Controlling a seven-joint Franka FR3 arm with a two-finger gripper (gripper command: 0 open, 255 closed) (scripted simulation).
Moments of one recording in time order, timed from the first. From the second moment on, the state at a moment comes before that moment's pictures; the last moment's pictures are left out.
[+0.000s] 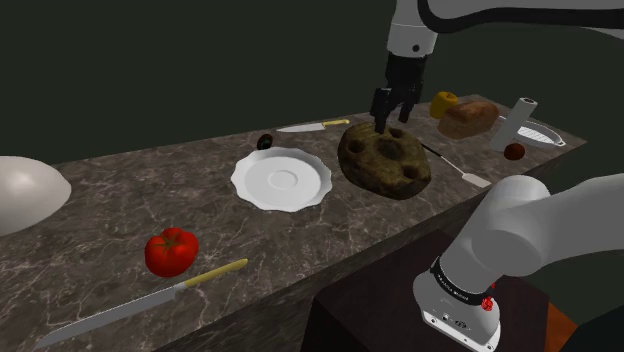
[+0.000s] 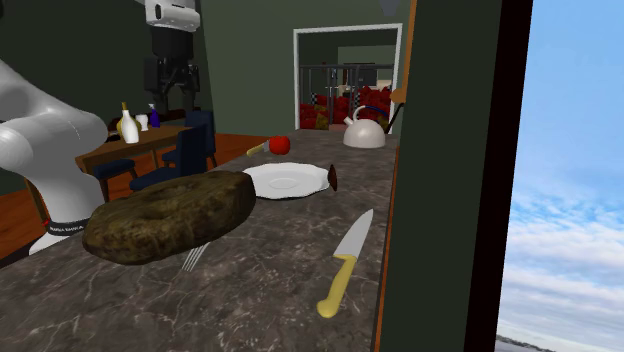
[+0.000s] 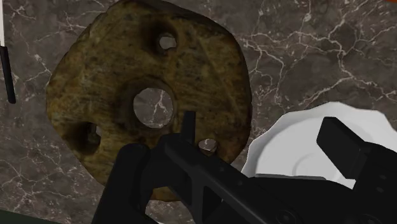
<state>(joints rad) 0.00 -0.74 -0.03 -2.41 -0.06 1.58 0.14</state>
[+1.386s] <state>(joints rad) 0.03 -0.06 -0.23 -2.06 -0.36 1.85 -0.59</state>
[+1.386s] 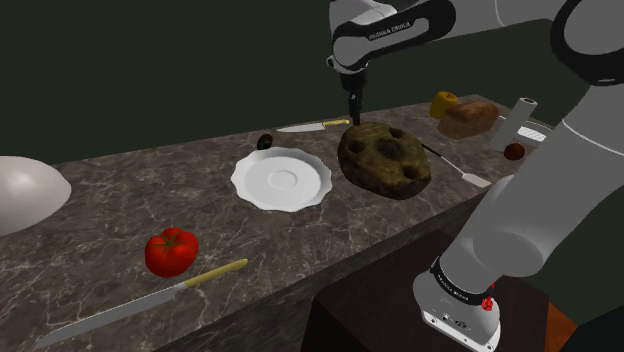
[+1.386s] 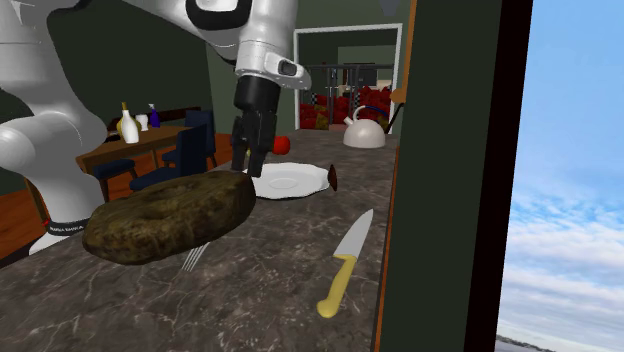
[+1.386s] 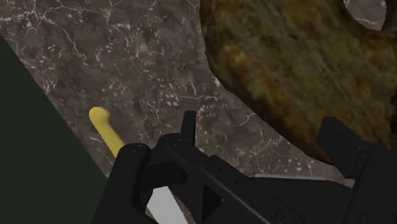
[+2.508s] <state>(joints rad) 0.02 0.52 -0.19 -1.57 -0.49 2.00 -1.04</state>
